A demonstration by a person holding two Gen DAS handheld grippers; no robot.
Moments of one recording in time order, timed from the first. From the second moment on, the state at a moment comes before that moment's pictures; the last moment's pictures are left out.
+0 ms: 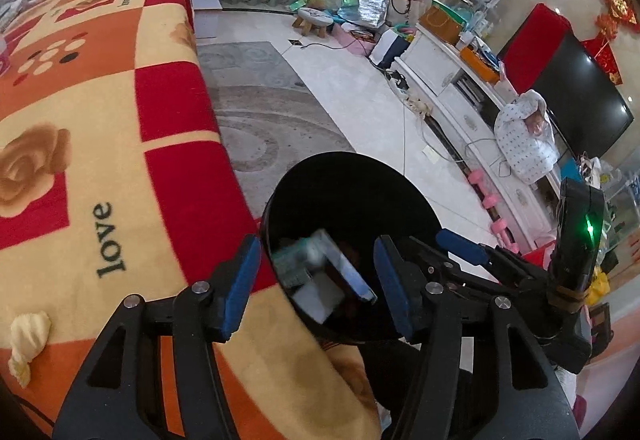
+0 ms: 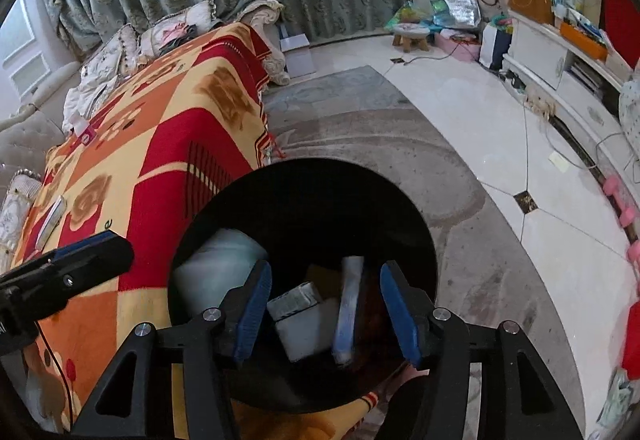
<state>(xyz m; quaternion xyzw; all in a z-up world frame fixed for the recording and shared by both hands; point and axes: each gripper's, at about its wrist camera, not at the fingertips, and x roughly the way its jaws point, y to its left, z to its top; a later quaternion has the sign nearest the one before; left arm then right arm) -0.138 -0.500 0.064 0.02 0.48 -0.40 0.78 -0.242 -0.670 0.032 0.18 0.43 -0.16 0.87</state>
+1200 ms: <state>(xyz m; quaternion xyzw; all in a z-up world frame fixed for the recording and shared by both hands) -0.054 -0.199 0.071 0.00 0.46 -0.16 0.87 -0.150 -0.433 0.032 0.14 0.49 0.11 0.85</state>
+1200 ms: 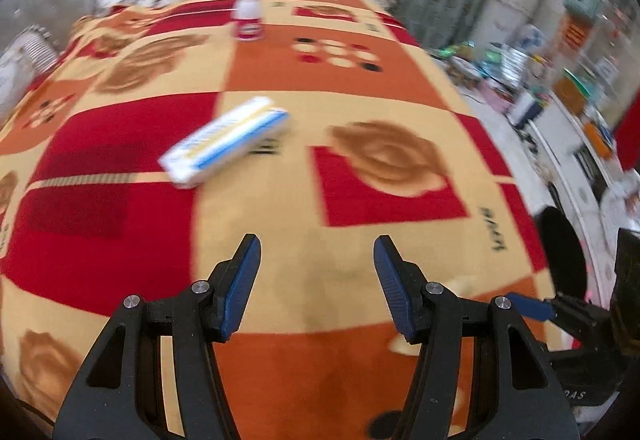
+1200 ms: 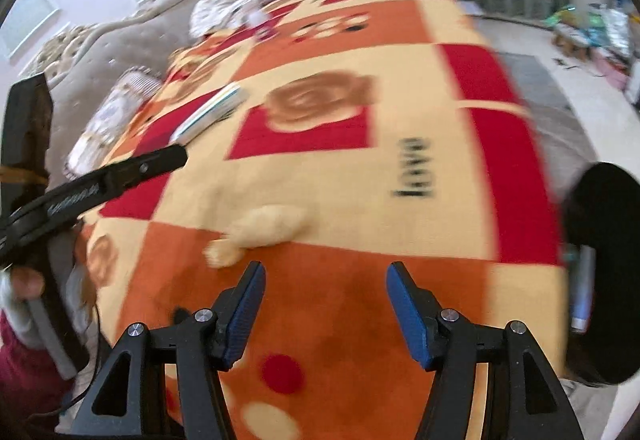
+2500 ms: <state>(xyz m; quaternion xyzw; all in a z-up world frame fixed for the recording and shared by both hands) 0.021 -0.197 0.044 0.04 0.48 -0.17 0.86 -0.111 -0.375 0.027 0.05 0.46 0.14 0.88</state>
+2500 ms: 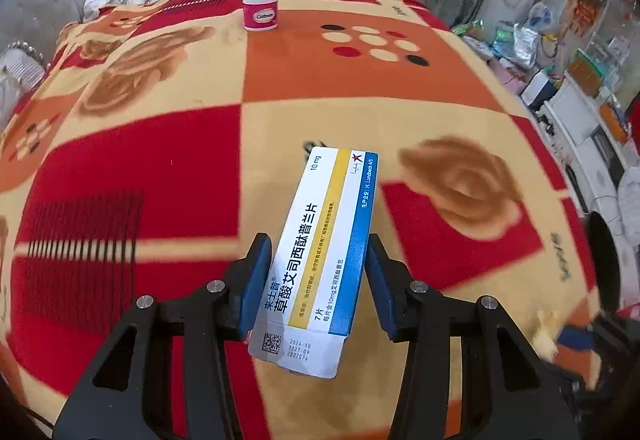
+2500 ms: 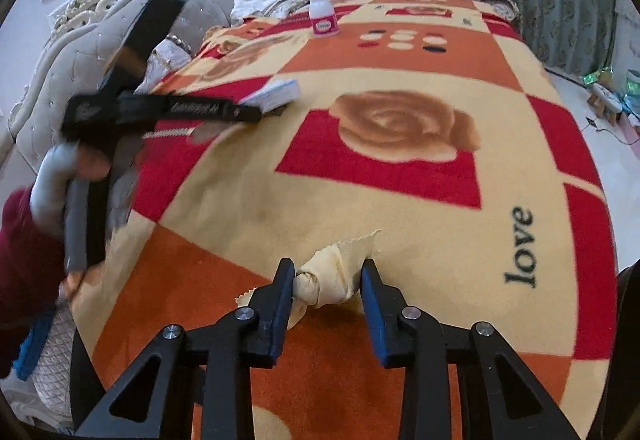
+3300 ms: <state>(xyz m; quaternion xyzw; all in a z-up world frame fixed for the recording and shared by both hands) -0.068 -0.243 0.025 0.05 0.53 -0.18 0.83 -0.162 -0.393 0.015 0.06 0.49 0.13 0.86</state>
